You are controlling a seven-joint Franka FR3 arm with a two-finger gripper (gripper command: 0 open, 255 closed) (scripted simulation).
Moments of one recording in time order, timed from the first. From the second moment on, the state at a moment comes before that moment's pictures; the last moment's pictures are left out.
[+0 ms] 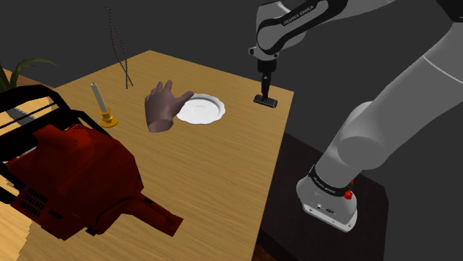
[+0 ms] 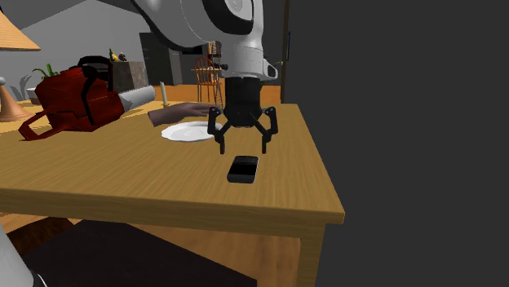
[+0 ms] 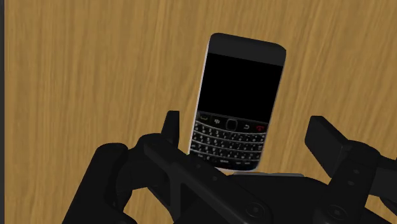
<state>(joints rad) 0.00 -0.22 -0.32 -2.46 -0.24 2.07 -0.62</state>
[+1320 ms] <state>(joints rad) -0.01 -0.17 -0.34 -2.51 -0.25 2.18 -0.62</state>
